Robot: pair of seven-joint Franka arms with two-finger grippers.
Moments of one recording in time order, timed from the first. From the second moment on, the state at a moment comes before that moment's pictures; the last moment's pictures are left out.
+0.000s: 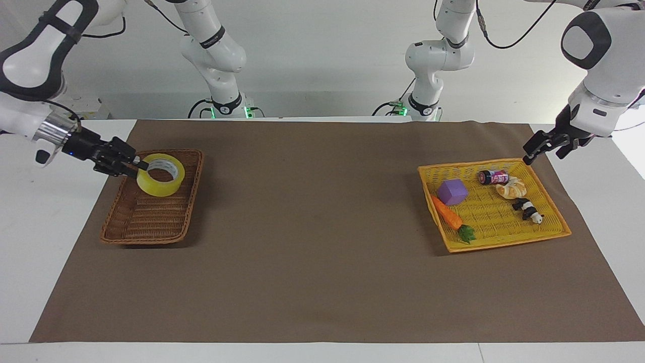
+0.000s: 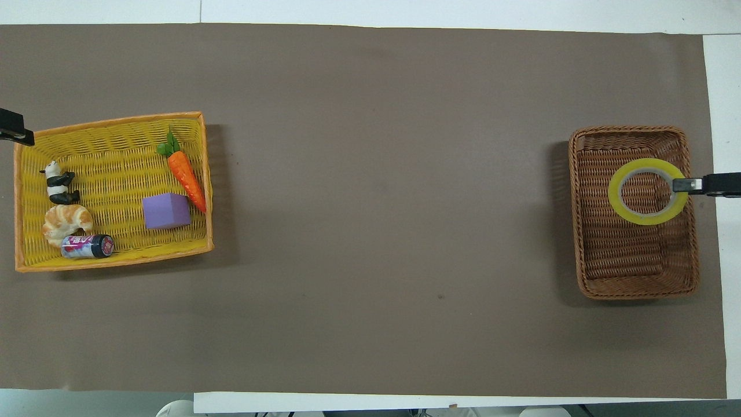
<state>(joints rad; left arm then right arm) -0.07 0.04 0.10 -1.61 0.01 1.66 -0.05 -0.49 0.18 -0.12 -1.84 0.70 1.57 -0.73</state>
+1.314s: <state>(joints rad) 0.01 0.04 -0.02 -1.51 0.01 1.51 -0.05 -0.35 0.18 -0.10 -1.81 0.37 1.71 -0.89</state>
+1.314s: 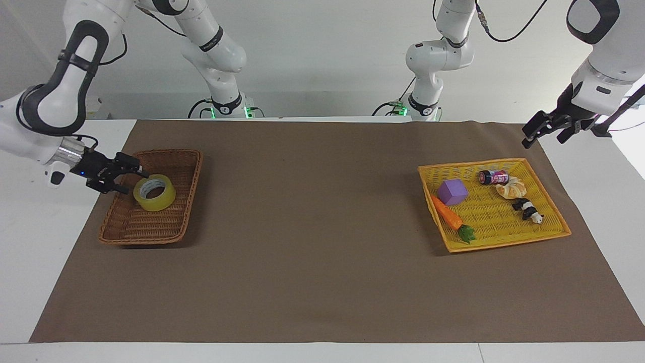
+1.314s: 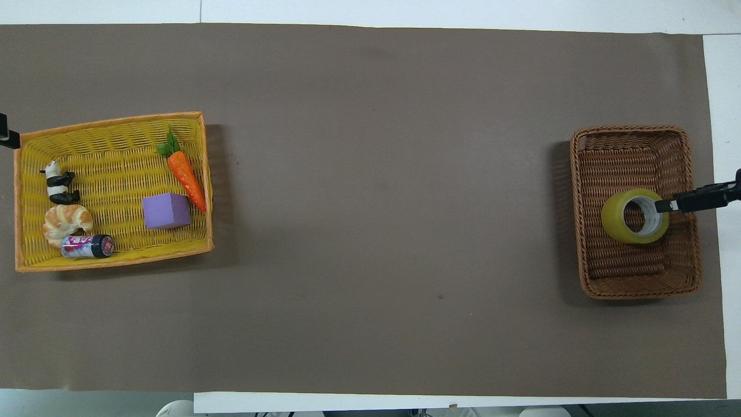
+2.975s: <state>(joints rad) 0.02 0.04 -0.01 -1.54 0.01 1.50 -0.05 -0.01 -0.02 -0.17 -1.57 -0.03 1.40 -0.17</state>
